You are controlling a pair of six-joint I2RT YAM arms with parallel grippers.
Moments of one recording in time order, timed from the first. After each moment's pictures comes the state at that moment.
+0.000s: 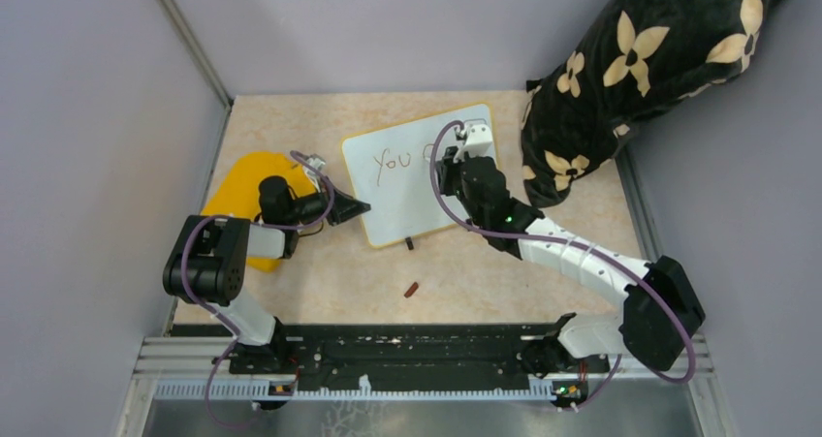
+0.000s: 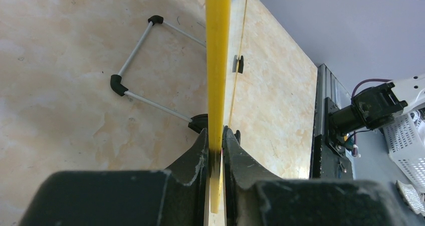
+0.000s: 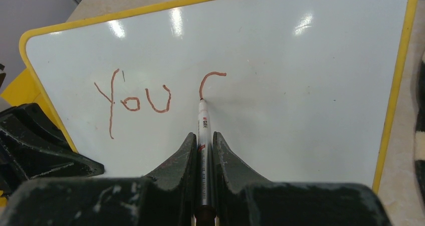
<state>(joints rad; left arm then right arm) -0.11 1.66 0.49 1.04 1.02 -0.50 0.76 1.29 0.89 0.20 0.40 0.29</state>
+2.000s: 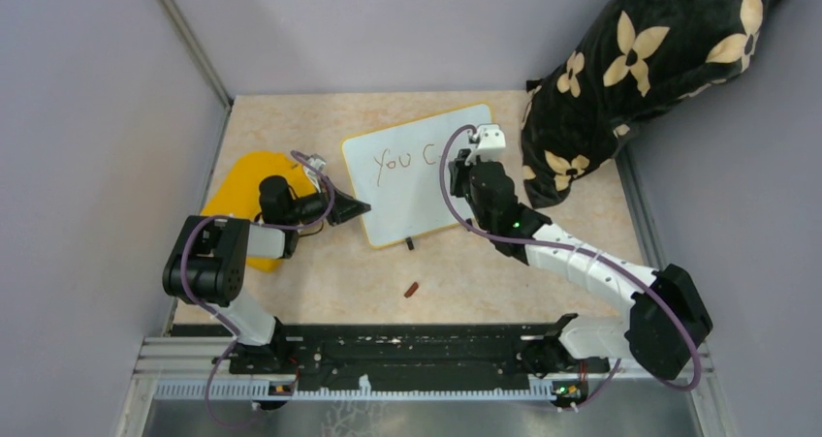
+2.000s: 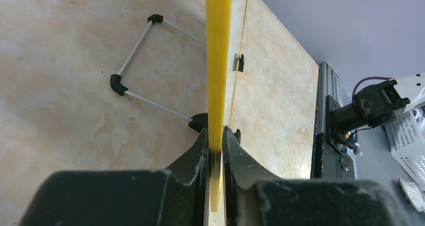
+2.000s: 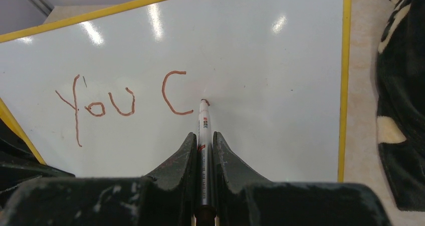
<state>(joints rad) -0.12 1.65 0.49 1.03 1.02 -0.49 0.73 1.23 0.83 0.20 0.48 0.29</state>
